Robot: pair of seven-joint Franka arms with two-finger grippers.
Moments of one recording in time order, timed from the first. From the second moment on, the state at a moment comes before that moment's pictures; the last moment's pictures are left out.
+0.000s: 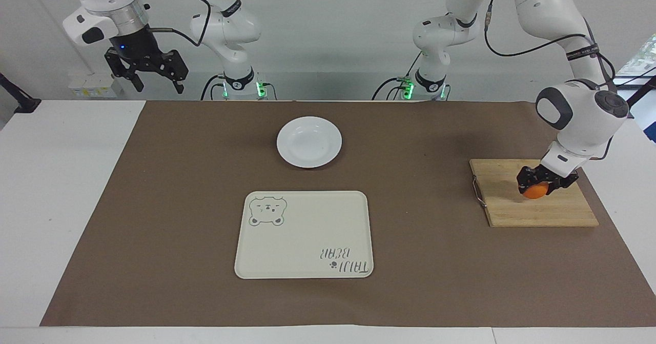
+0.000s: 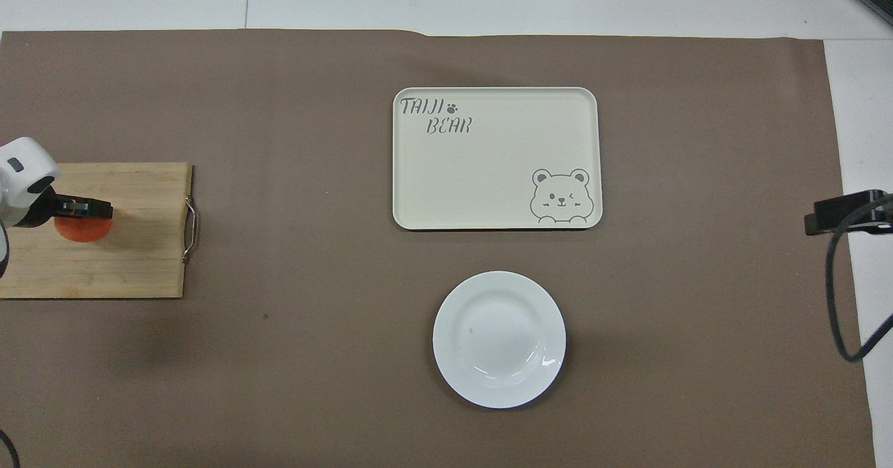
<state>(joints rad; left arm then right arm) 0.18 0.23 -0.01 -1.93 0.00 2.26 0.36 0.04 -0.08 -0.07 -1.56 -0.02 1.46 0.04</state>
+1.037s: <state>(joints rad) -0.30 0.18 -0.03 -1.91 -0.17 2.15 0.32 0.04 -0.08 -0.07 -1.56 -0.02 1.46 0.04</state>
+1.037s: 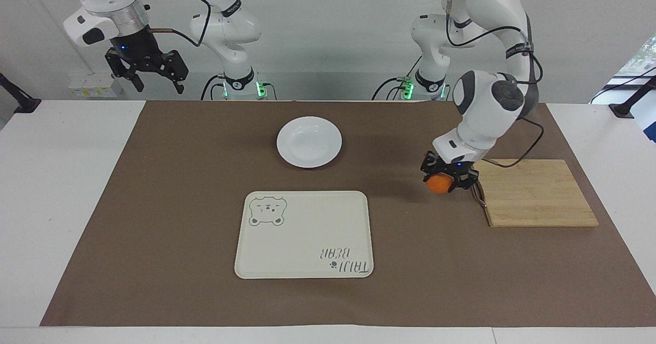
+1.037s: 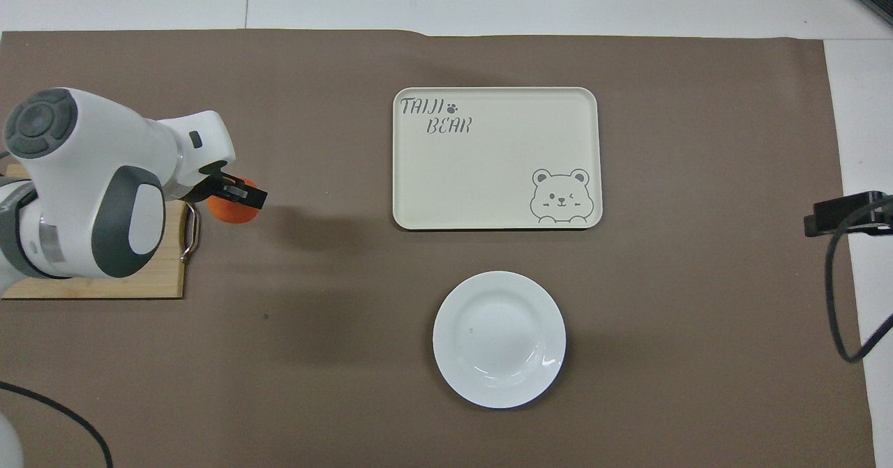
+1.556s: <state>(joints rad) -0.49 0.18 -0.16 -1.87 -0.19 2.17 -0.09 0.04 -0.08 -0.07 -1.56 -0.02 1.46 0.04</state>
